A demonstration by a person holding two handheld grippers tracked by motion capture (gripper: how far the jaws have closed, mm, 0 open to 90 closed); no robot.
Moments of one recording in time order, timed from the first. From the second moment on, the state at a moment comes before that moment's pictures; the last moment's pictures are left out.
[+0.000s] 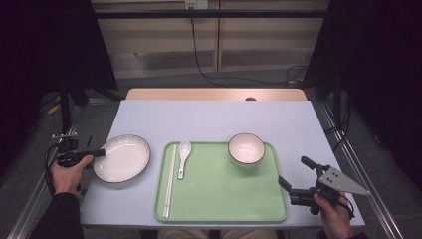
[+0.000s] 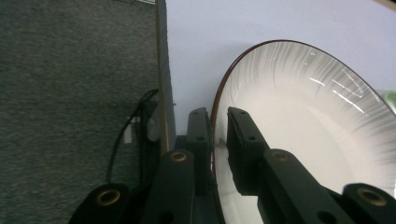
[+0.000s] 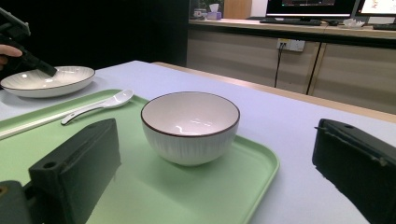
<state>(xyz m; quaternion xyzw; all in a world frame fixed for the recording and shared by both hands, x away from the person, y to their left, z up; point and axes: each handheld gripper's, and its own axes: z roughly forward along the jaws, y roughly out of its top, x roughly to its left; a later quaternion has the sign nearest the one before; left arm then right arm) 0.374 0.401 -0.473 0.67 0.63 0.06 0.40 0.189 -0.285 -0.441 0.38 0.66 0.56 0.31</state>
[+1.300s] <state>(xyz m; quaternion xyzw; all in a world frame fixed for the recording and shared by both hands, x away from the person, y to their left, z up) 0.383 0.385 -0.477 0.66 0.64 0.00 0.39 0.189 -0.285 -0.442 0.38 0.67 0.56 0.32</state>
